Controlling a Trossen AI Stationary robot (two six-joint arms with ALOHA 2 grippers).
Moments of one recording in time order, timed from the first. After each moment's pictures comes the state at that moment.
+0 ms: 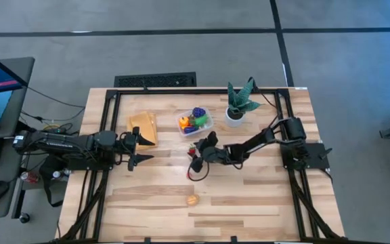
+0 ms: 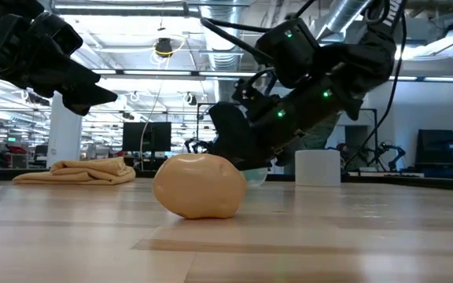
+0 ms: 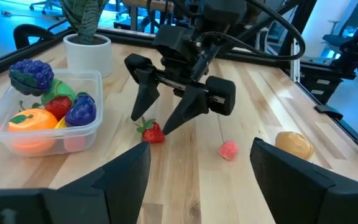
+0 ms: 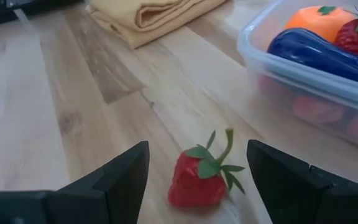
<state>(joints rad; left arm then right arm) -0.01 0.41 0.06 0.16 0.01 -0.17 0.12 2.03 0.92 0.52 0.47 0.39</state>
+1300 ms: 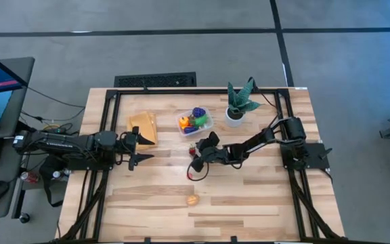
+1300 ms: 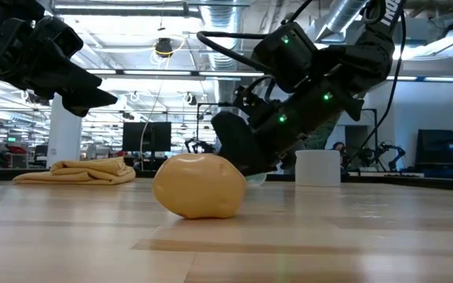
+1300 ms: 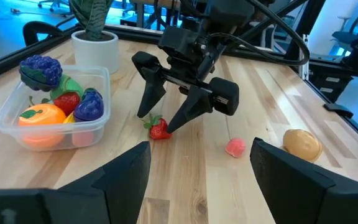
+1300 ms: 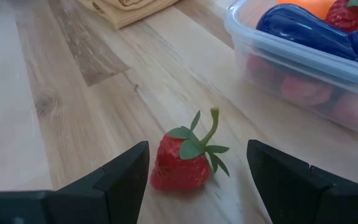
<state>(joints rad) -0.01 0.41 0.06 0.15 -0.01 -0.16 0.12 2.03 0.93 0.45 0.48 0.41</state>
